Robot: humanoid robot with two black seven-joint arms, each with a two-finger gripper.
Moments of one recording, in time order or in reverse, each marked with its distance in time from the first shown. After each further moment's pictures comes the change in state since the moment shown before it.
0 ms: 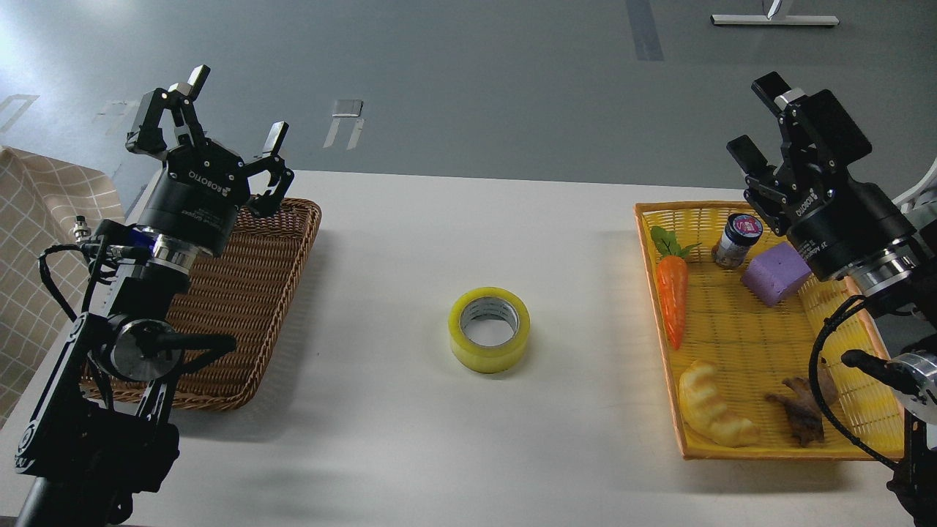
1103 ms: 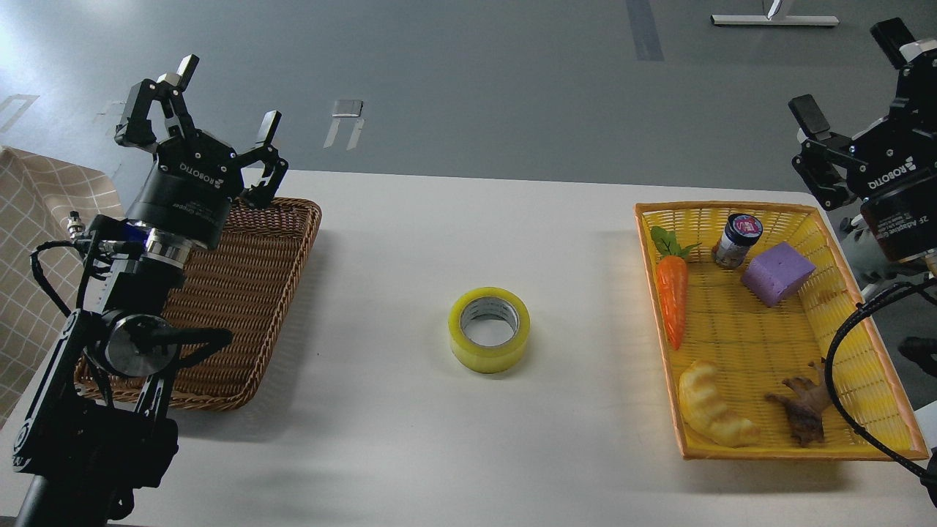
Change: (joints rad) left arm -0.008 -0.009 -0.030 -0.014 -0.016 0.003 0.009; right arm 0.011 -0.063 0.093 -0.012 0.420 0.017 -0.002
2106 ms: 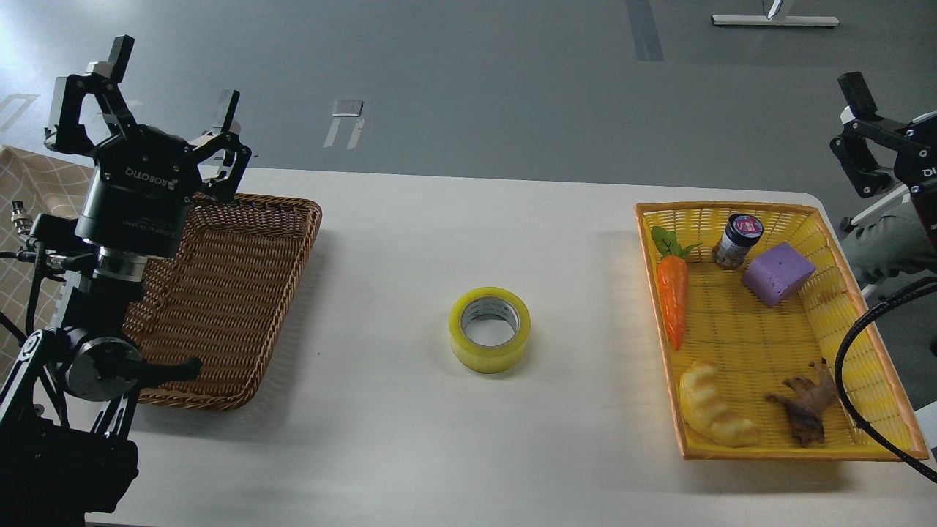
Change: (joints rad) left arm 0.084 0.114 0.019 -0.063 0.013 -0.147 -0.229; right arm 0.025 -0.012 0.066 -0.030 0.200 0.039 -0.015
